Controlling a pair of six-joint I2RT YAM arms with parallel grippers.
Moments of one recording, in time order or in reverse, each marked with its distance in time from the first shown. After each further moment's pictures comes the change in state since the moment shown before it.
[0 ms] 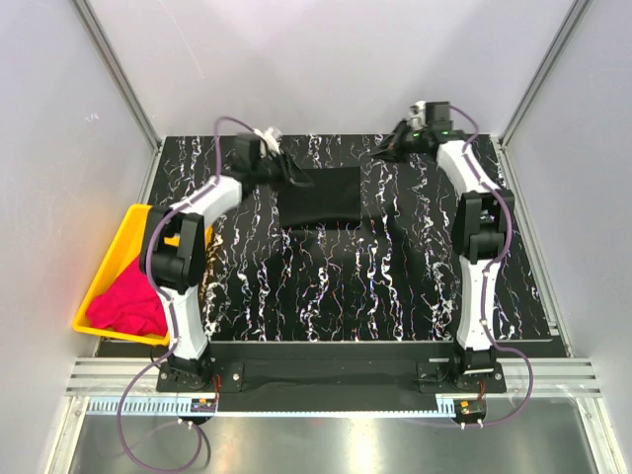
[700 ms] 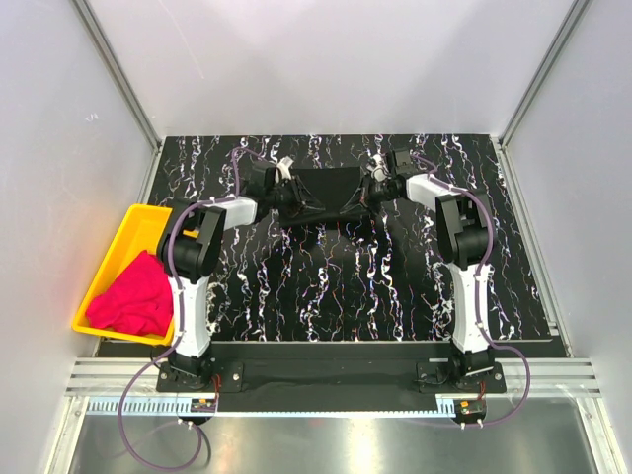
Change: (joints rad) left arm -0.090 0.119 -0.206 0.309 0.079 -0.211; right arm 0.182 -0.081 -0.474 0.146 -0.129 -0.114
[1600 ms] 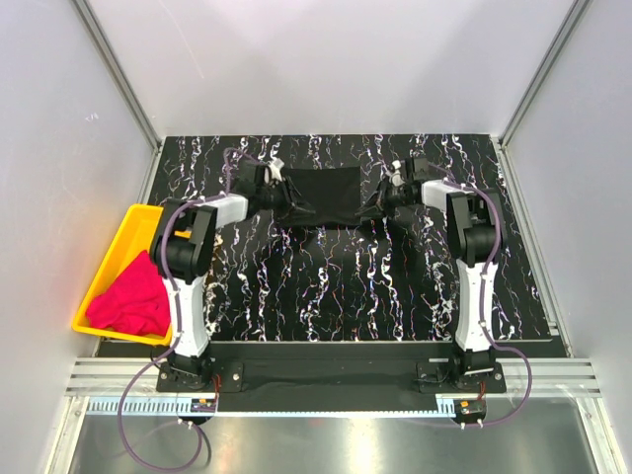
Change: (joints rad) left arm 0.050 -0.008 0.000 -0.142 0.027 0.085; right arm -0.099 0.016 -0.097 0.097 -0.038 0.030
